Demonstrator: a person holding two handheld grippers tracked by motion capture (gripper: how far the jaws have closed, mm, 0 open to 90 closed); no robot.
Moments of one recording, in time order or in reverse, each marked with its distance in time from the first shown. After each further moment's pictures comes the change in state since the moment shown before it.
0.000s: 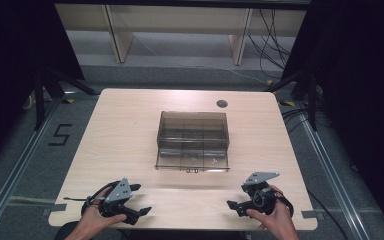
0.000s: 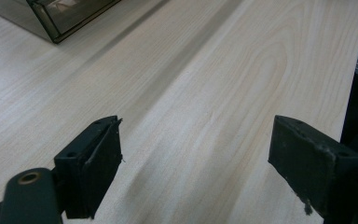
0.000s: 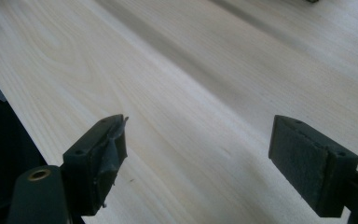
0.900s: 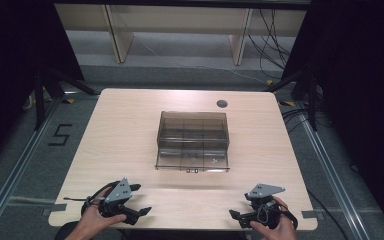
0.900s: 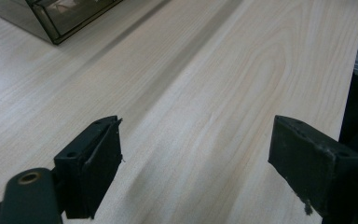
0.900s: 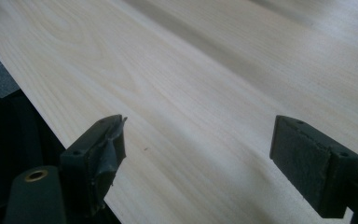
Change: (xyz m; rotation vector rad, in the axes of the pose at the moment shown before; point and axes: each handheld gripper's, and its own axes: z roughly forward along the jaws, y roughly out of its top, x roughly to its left) left arm -0.001 0.000 0.000 -0.016 0.009 0.002; right arm 0.012 -0.028 -0.007 -0.043 -0.017 -0.020
